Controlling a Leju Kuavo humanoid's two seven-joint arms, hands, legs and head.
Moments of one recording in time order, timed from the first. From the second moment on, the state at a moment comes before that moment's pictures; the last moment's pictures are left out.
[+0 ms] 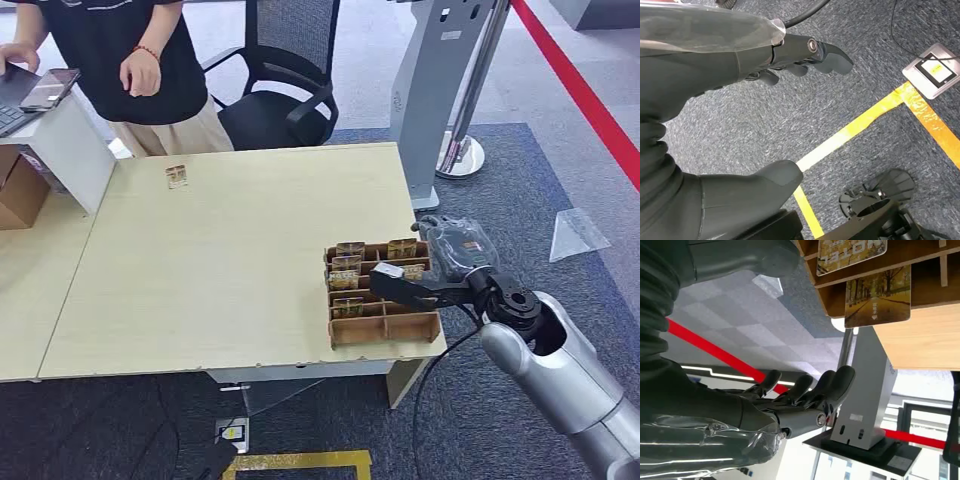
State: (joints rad) left arm -0.13 -0.05 -0.49 -0.22 -0.04 0.27 0.00; right arm -0.49 -0.40 0.61 -1.58 0.98 0.33 0.37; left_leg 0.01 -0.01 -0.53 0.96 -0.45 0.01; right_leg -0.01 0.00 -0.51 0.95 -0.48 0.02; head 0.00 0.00
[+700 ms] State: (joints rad) left arm -0.13 -0.05 -0.51 -0.22 -0.04 0.27 0.00; right arm -0.48 -0.39 0.63 -1.55 0.98 0.31 0.34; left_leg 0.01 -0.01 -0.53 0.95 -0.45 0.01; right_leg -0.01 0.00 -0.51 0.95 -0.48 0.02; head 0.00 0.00
